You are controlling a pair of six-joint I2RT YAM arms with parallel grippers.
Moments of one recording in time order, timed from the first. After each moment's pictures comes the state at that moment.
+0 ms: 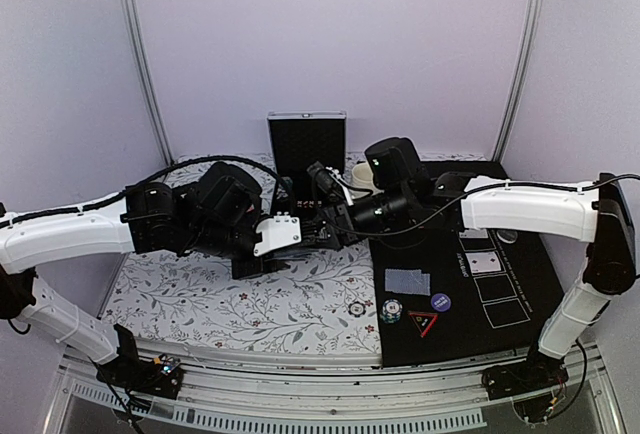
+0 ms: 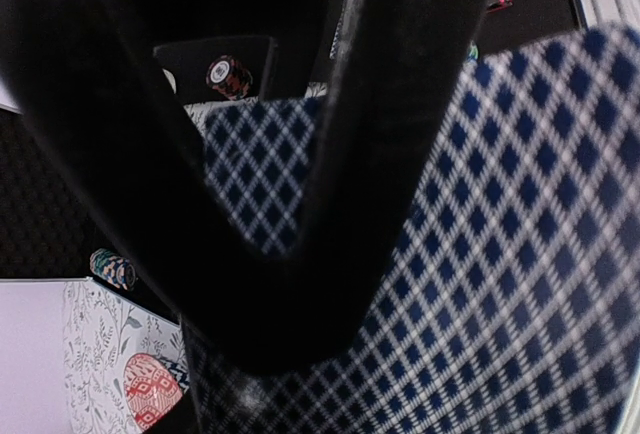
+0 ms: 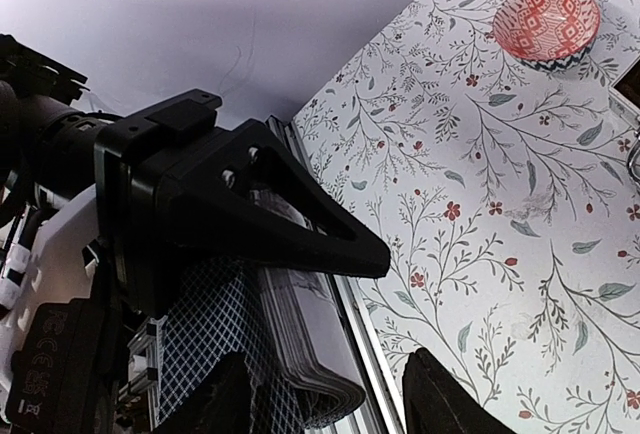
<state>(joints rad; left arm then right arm) -1.05 1.32 1.12 -0.62 -0.11 0.52 0.94 1.68 1.29 -0.13 -0.65 0.48</state>
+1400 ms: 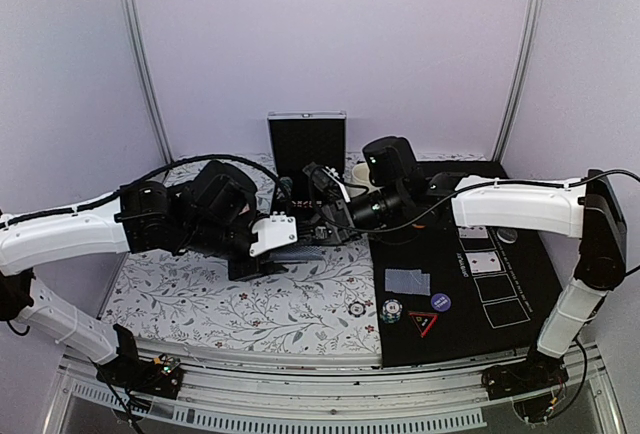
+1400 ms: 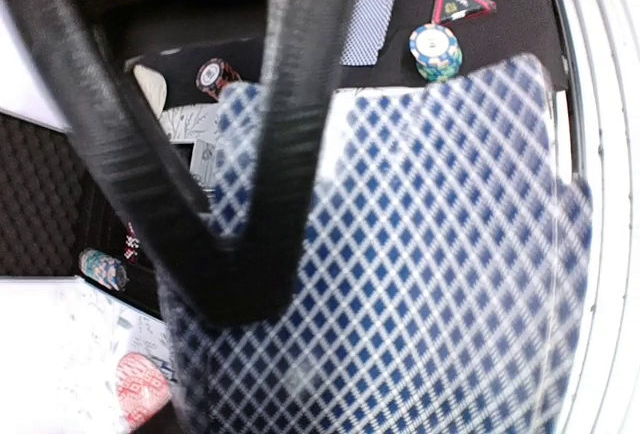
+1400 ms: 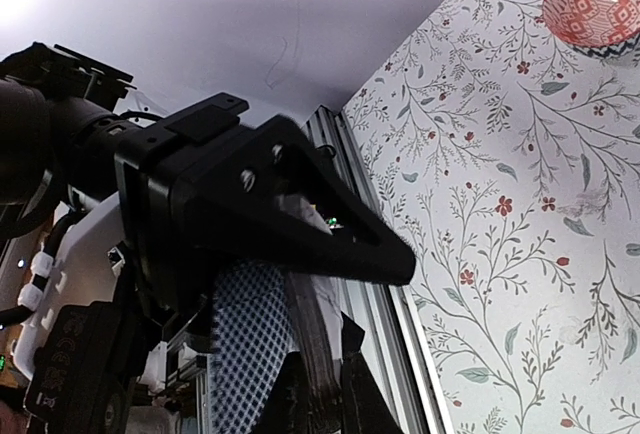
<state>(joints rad) -1.05 1.30 1.12 -0.64 -0.08 0.52 0.91 1.73 1.30 -0.05 -0.81 0.59</state>
